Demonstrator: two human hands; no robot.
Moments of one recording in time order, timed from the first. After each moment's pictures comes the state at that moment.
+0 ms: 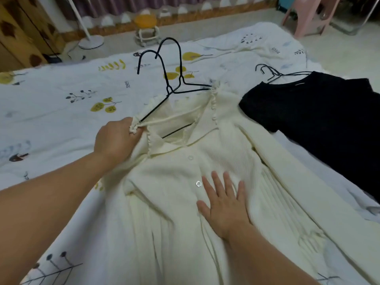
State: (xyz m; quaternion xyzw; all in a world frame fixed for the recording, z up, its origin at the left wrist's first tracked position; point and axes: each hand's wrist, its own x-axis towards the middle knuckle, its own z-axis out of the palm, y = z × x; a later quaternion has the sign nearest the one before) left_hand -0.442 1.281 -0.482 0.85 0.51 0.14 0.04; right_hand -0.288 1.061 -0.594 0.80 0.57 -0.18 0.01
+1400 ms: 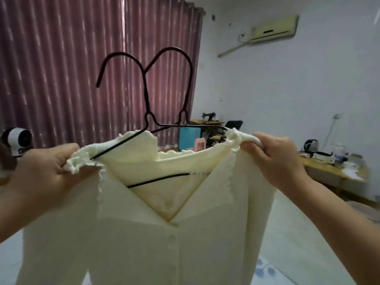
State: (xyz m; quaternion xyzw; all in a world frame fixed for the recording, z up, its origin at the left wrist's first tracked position) left_hand -0.617 1.027 0.074 0.90 0.20 0.37 0.11; right_hand -0.355 0.690 0.137 0.75 0.45 0.32 -0.36
